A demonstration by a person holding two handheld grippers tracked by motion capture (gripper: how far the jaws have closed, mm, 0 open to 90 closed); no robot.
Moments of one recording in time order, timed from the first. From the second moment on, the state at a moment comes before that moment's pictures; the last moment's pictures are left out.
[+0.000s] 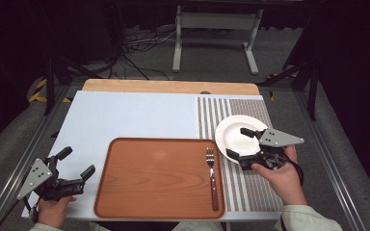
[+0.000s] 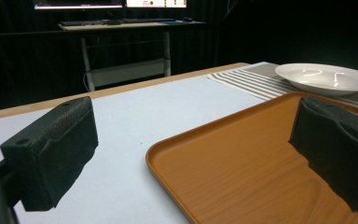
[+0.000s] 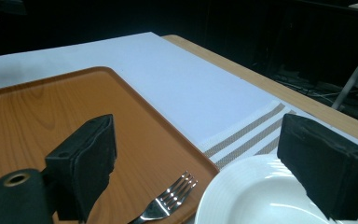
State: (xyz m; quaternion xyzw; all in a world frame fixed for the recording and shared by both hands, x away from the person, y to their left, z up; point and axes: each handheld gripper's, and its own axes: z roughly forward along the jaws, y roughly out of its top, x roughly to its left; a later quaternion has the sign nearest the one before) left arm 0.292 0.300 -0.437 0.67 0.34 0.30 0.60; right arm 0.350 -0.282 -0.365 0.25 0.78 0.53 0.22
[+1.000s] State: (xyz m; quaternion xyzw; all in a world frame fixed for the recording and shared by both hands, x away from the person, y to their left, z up) left arm 0.293 0.303 -0.438 0.67 0.34 0.30 0.59; right arm 0.332 -0.343 -0.432 0.31 0.74 0.56 0.22
